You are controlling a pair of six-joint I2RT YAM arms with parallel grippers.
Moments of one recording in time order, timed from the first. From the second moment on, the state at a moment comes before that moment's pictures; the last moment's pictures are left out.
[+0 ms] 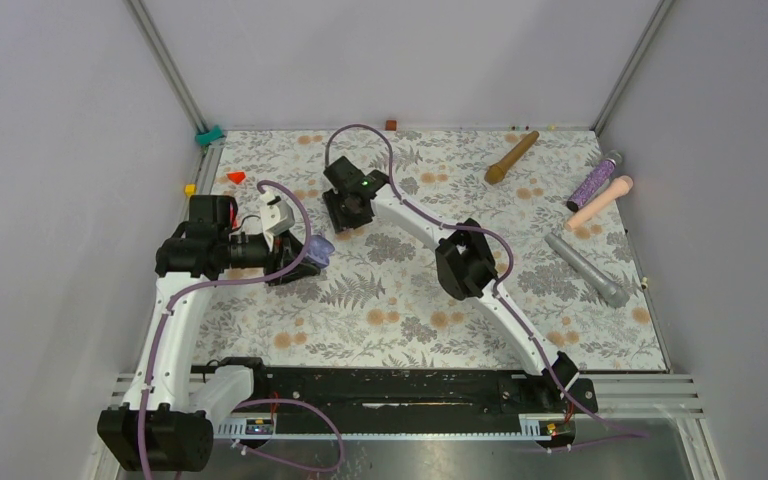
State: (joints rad) left arm -0.01 0.98 1.03 -1.00 1.16 0.74; right arm 0.80 2.67 2.51 -0.86 0.02 0.37
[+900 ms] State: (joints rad) left arm 0.03 0.98 1.03 -1.00 1.16 0.75; right arm 0.82 2.67 2.52 -0.82 0.01 0.25
